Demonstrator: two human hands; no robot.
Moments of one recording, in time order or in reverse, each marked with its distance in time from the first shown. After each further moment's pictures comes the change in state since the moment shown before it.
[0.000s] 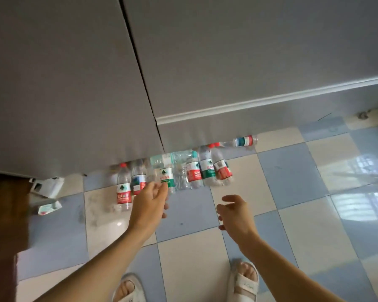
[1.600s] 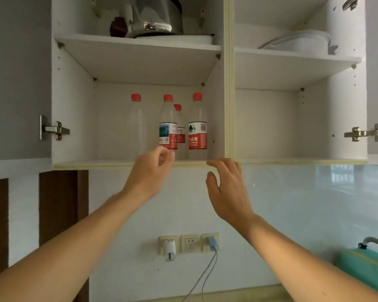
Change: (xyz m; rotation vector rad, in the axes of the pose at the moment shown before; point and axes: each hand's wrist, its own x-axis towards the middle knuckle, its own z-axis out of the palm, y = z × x) left_hand -0.250 0.889 -0.638 0.106 0.638 1.368; right_hand -0.550 -0.930 -0.096 -0.069 0.785 -1.845
